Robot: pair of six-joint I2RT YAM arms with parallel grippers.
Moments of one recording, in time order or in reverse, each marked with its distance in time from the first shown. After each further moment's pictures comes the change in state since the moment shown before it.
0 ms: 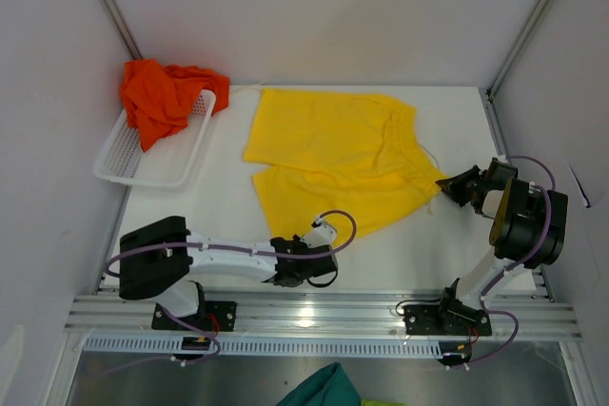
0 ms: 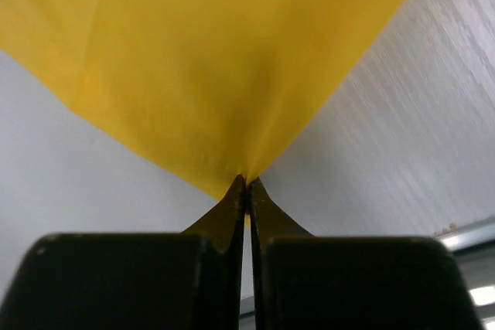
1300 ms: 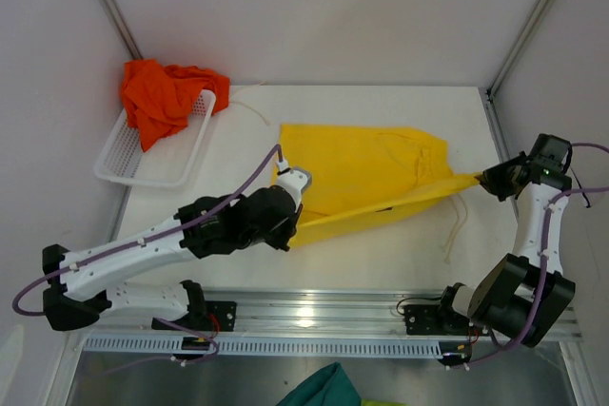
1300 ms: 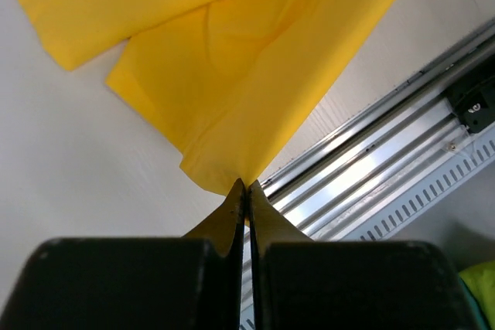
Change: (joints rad) left arm 0.105 -0.477 0.351 -0.380 0.246 0.016; right arm -0.112 -0.521 0.346 -1.018 0.236 -0.016
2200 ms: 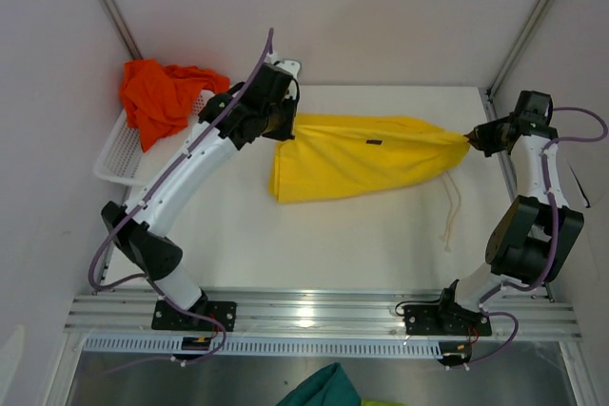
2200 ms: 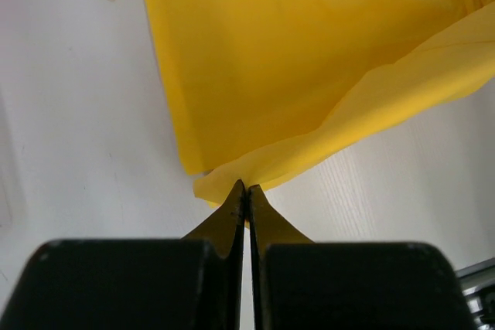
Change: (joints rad) left arm 0.570 0.516 0.655 -0.053 0.126 0.266; right arm 0.152 0.373 0.341 0.075 0.029 0.244
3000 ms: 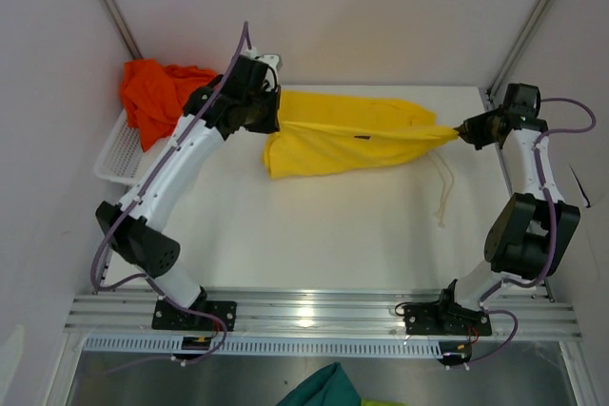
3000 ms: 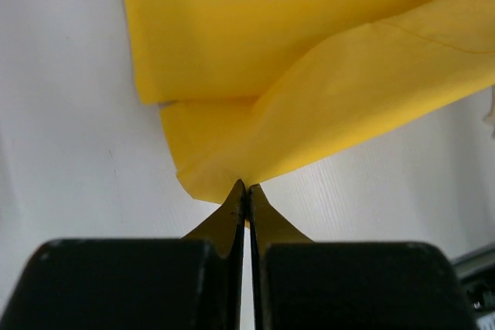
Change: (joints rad) left arm 0.156 0.069 0.074 -0.013 0.147 0.011; right arm 0.076 0.069 0.094 0.023 0.003 0.040
